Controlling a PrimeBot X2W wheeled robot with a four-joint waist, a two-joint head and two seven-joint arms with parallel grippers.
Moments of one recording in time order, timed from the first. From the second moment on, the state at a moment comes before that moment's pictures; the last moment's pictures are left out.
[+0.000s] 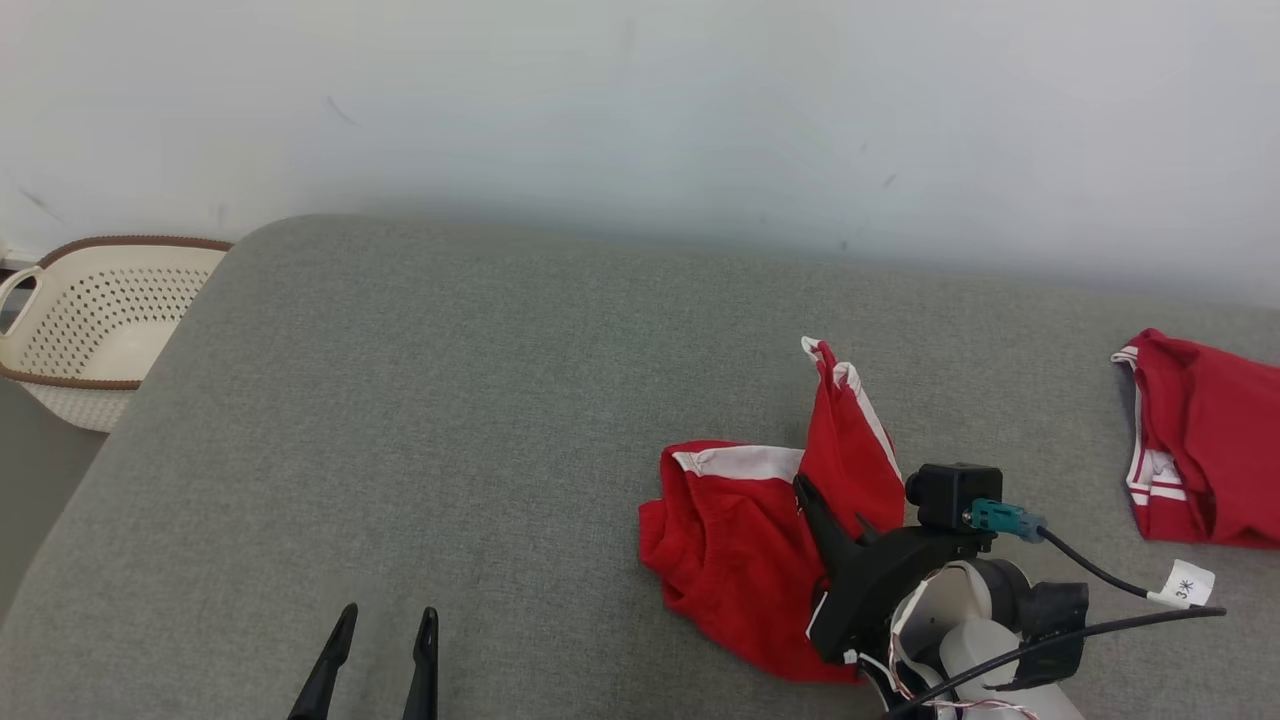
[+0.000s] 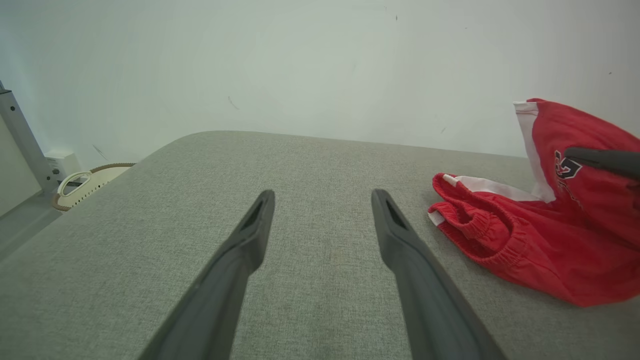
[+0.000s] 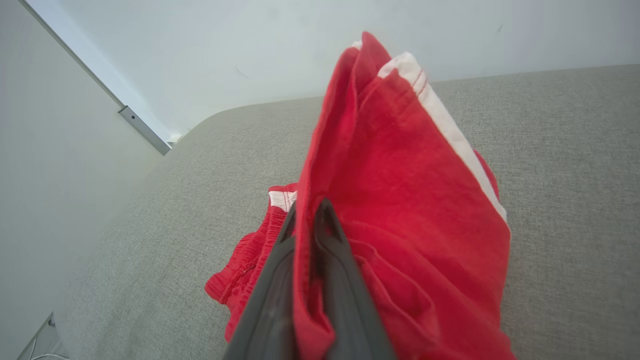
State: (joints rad) left arm 0.00 0.13 -0.19 0.02 -0.18 0.09 -0.26; right arm -0.39 -0.08 0.39 0.46 0.44 0.13 0.05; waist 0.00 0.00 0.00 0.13
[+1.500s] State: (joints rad) left arm 0.00 0.12 -0.19 0.05 -0.18 0.07 -0.26; right arm -0.30 -0.14 0.18 0.29 0.39 0.13 -0.13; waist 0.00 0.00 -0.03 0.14
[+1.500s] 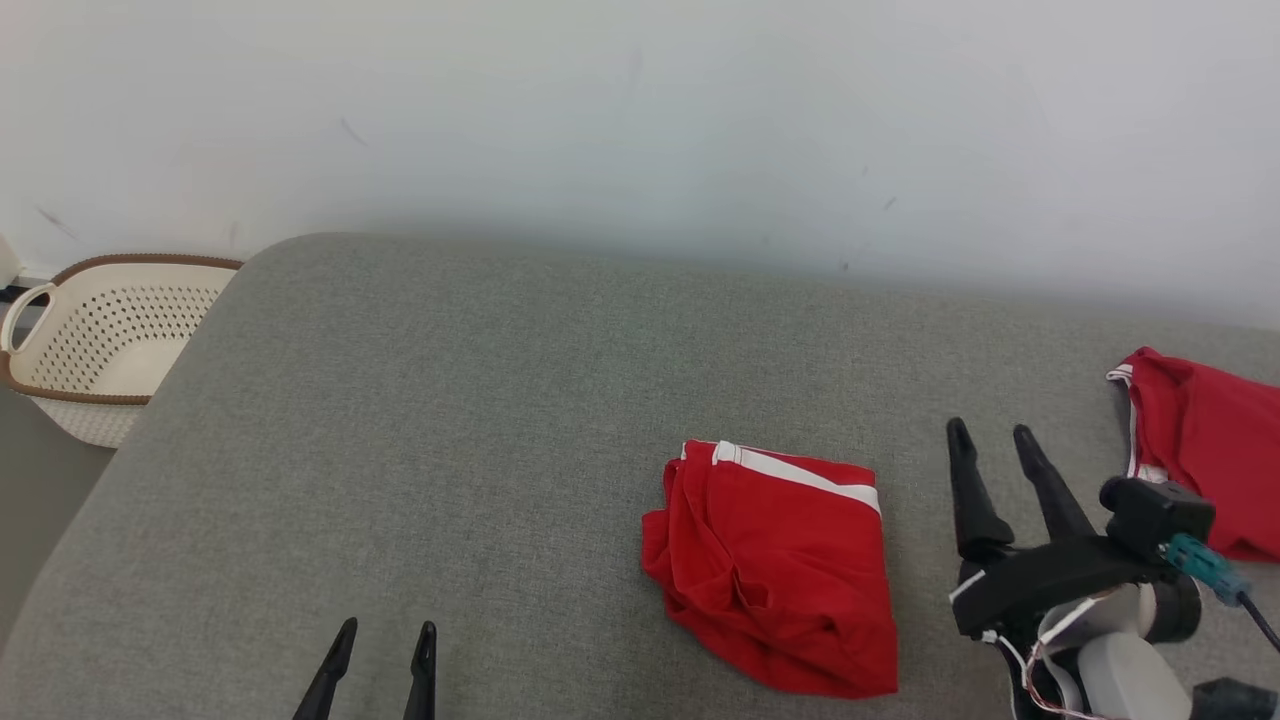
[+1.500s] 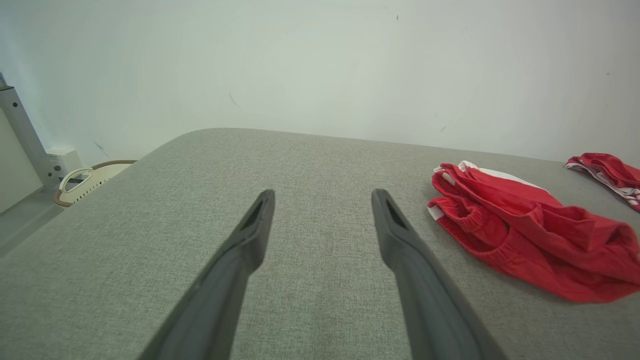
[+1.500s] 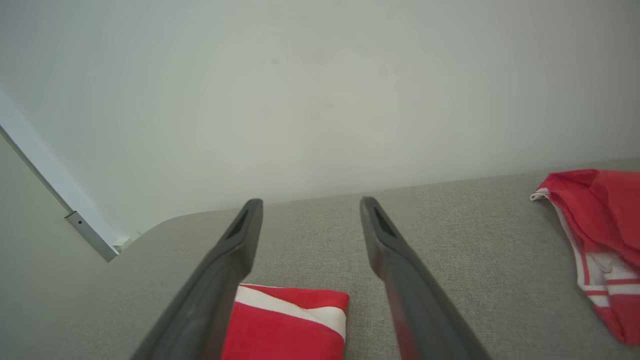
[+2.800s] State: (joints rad) left arm -0.05 0.14 -0.21 0.04 -0.18 0.07 -0.26; right arm -0.38 -0.05 0.48 0.72 0.32 0.13 -0.26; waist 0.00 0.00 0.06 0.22
